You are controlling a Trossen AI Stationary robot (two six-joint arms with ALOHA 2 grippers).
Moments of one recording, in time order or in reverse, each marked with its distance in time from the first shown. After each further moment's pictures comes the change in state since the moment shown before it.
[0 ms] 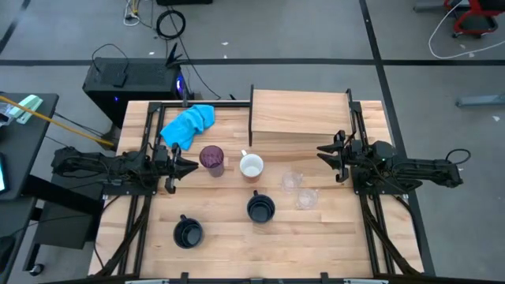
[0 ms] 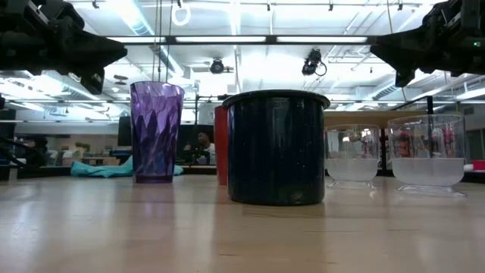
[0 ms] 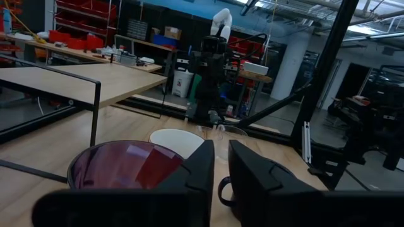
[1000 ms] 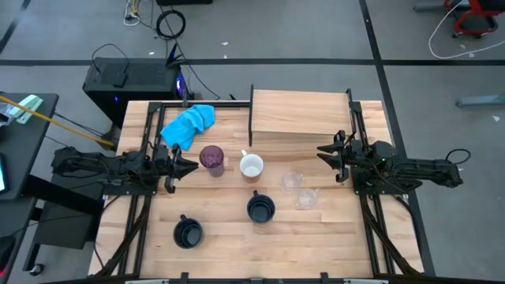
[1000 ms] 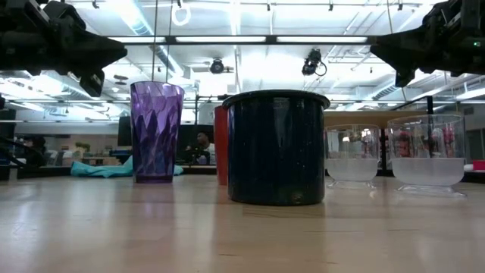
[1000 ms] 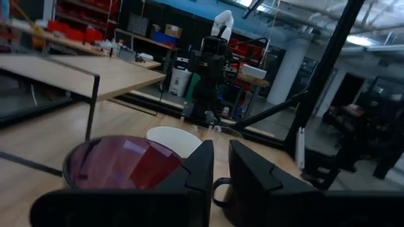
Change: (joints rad) left arm 0.000 0.000 0.000 0.000 0.000 -0.047; right arm 0.000 0.000 0.000 0.000 0.000 0.000
